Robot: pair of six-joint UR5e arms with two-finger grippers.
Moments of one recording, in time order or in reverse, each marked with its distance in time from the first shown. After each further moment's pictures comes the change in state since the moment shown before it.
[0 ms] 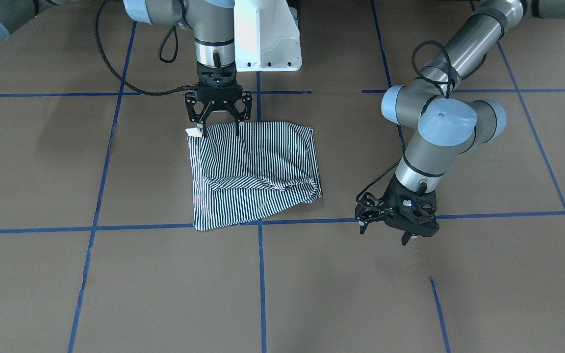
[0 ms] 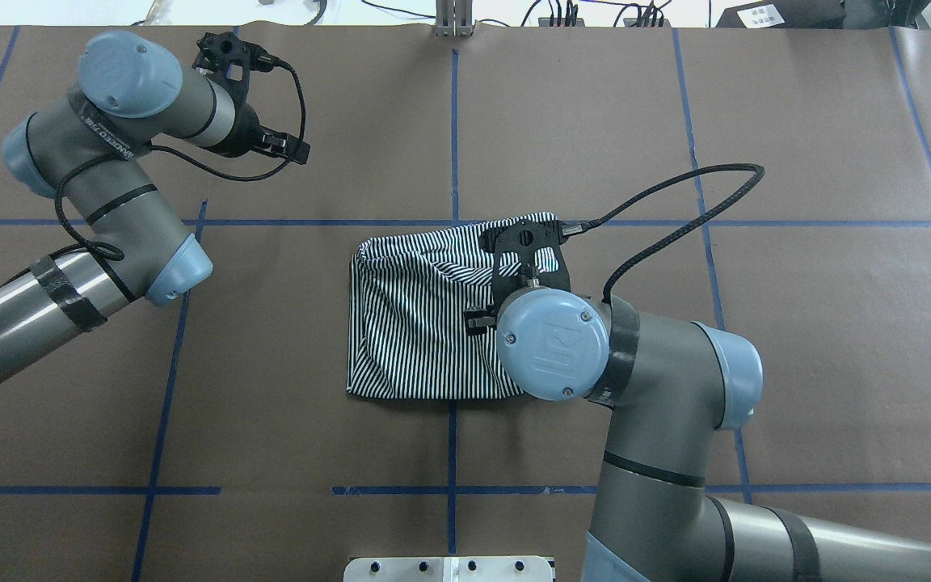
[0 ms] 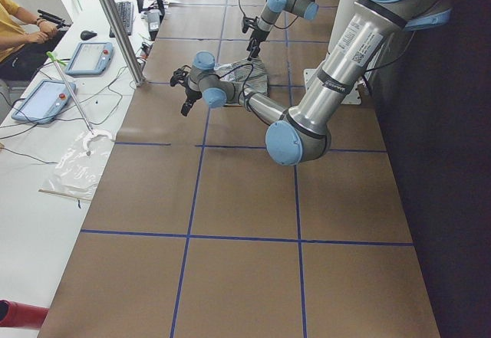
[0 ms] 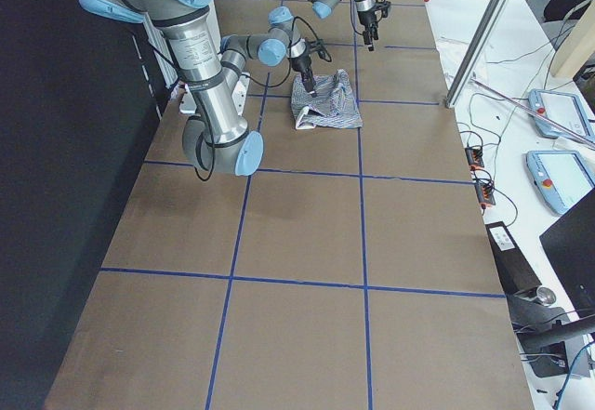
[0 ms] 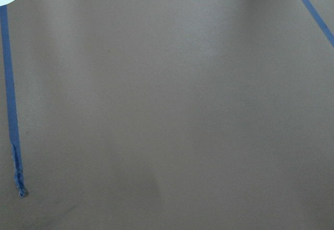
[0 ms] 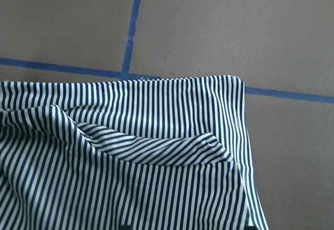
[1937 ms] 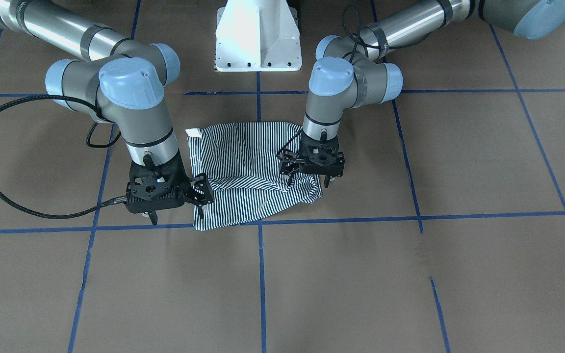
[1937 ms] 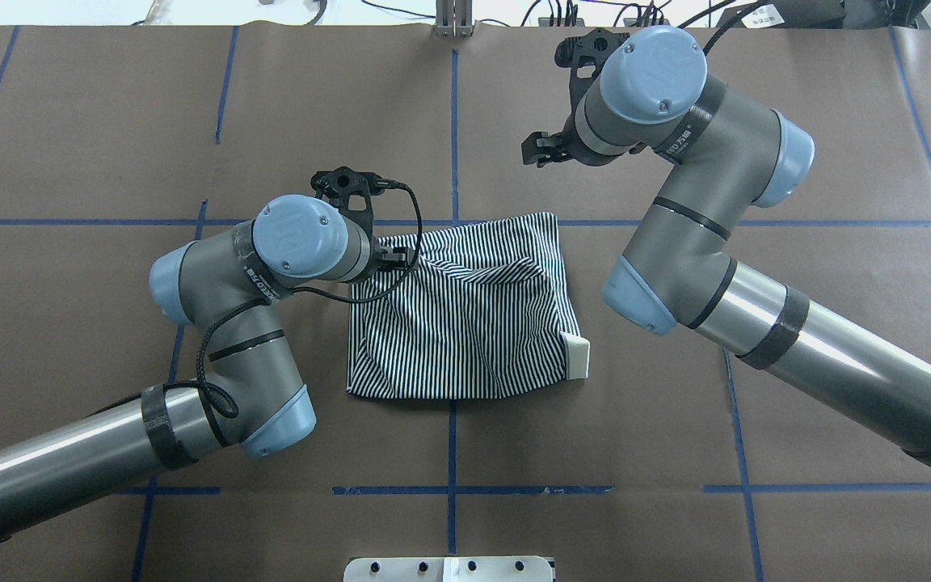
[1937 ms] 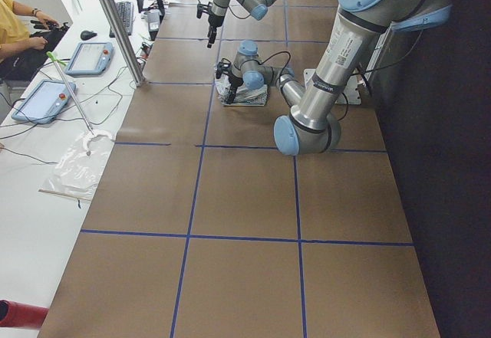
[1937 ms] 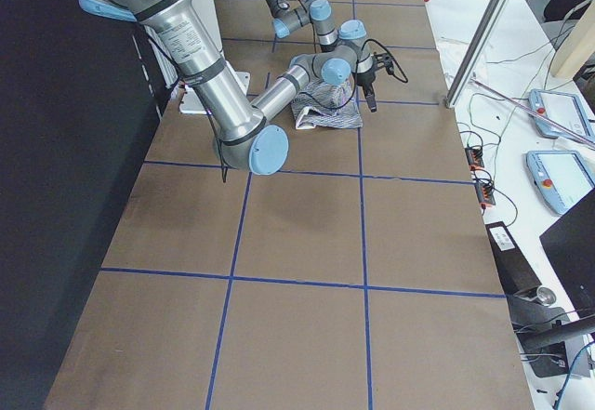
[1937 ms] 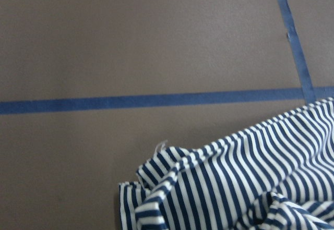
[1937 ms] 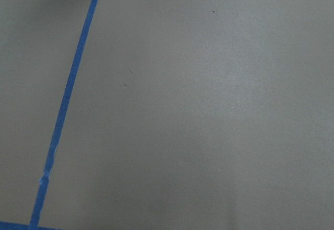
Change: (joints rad) left arm 0.296 -0.073 -0.095 0.211 0.229 -0.418; right arm 0.404 0.097 -0.367 0.324 0.364 -0.256
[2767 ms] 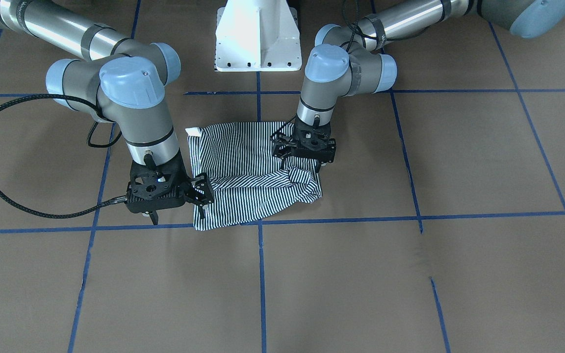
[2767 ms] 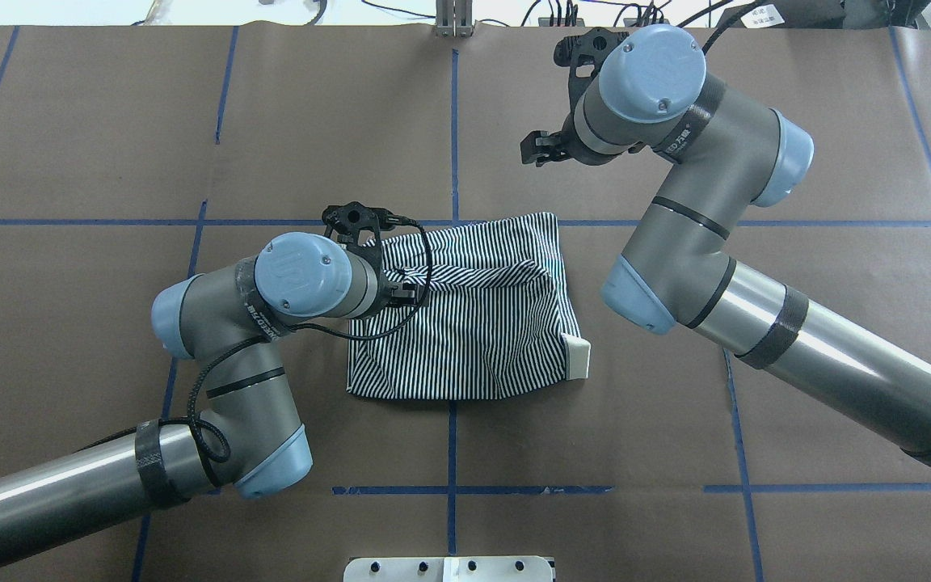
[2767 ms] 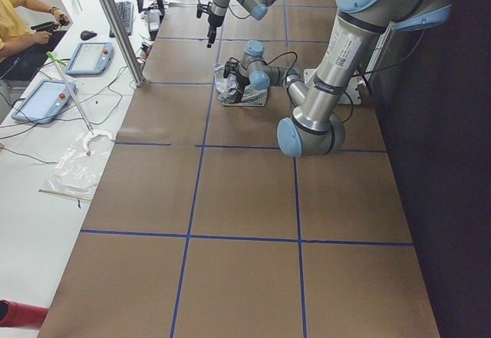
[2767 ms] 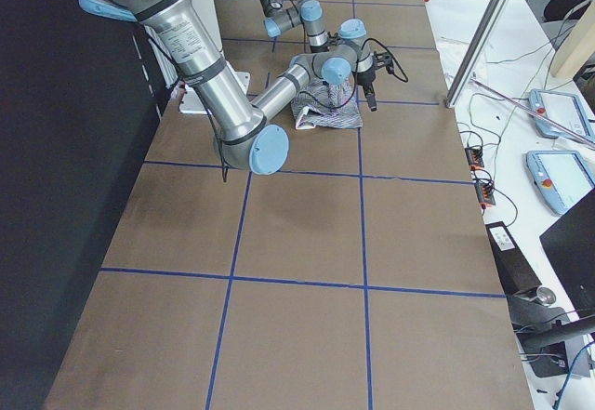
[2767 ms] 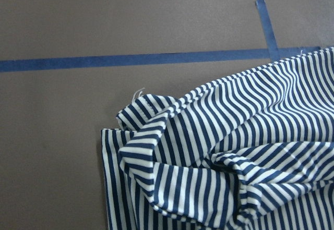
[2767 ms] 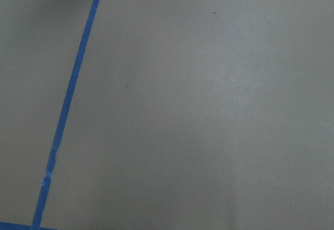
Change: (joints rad) left arm 0.073 0.049 -0.083 -0.002 -0.010 -0.006; right arm 0.000 0.002 0.000 -0.001 0.000 0.001
